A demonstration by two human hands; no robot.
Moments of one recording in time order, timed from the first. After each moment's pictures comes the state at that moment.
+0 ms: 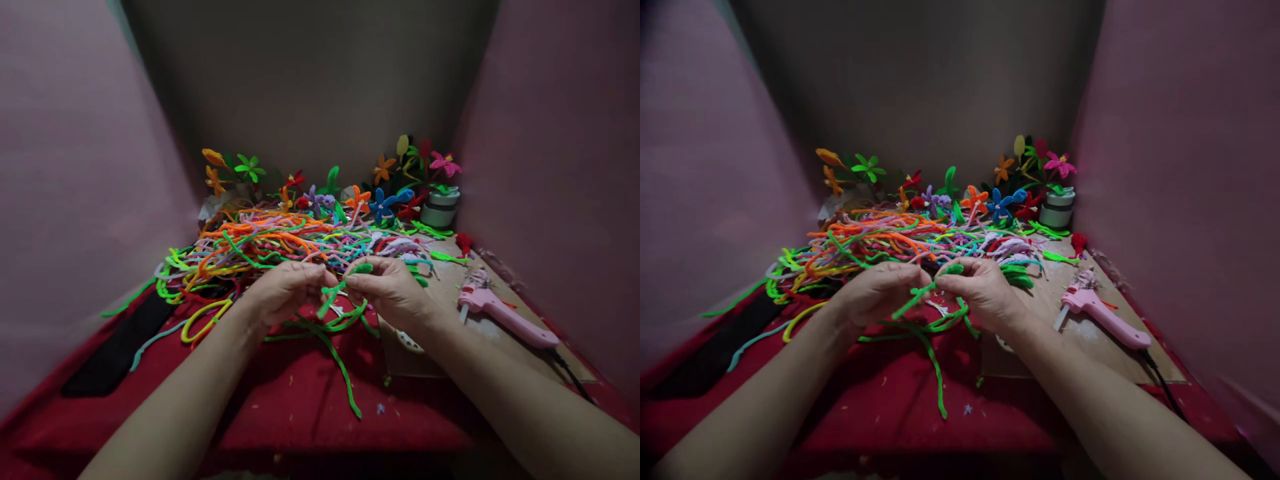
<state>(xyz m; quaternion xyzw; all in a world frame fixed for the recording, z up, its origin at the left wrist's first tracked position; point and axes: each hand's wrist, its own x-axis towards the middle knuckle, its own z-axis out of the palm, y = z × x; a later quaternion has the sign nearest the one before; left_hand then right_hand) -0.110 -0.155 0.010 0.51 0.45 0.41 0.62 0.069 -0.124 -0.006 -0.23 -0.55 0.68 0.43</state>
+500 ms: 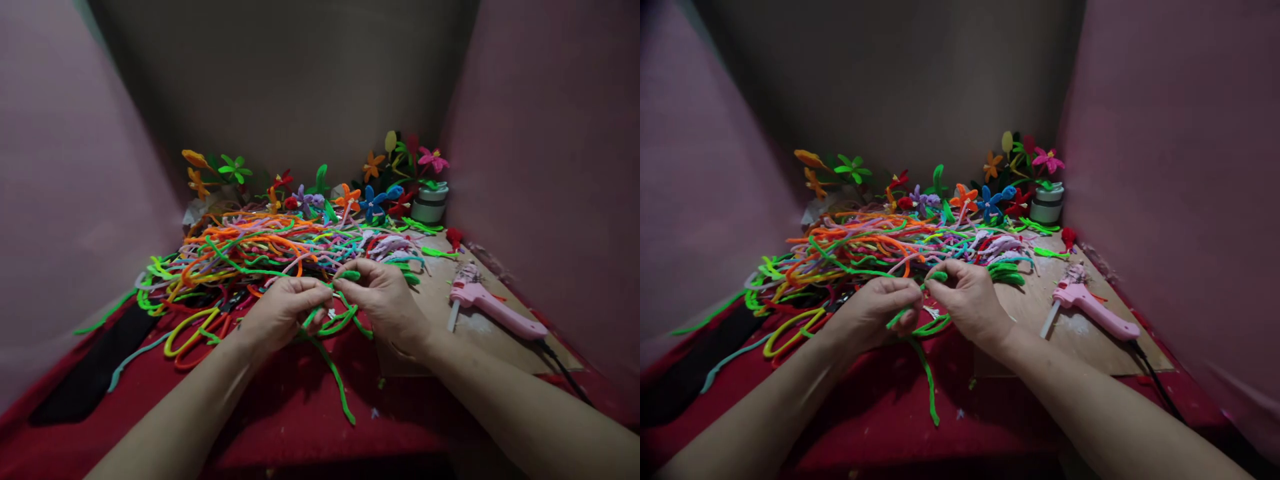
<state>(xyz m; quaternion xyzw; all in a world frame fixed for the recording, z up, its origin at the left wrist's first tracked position) -0.092 -0.168 -0.003 0.61 0.50 0.38 0.49 0.066 -0.135 -0.003 -0.32 -0.63 0.52 0.48</state>
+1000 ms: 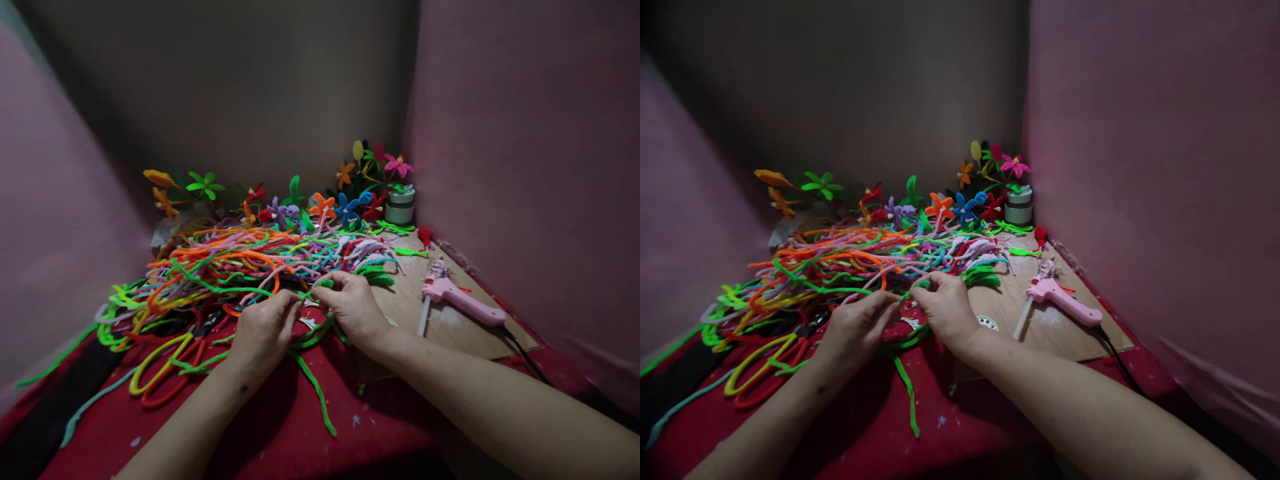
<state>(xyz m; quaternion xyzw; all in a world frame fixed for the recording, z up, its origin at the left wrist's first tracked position) -0.090 -0.167 -0.018 0.77 0.58 0.26 -0.05 0.057 -0.127 -0.021 -0.39 -0.55 0.54 0.50</state>
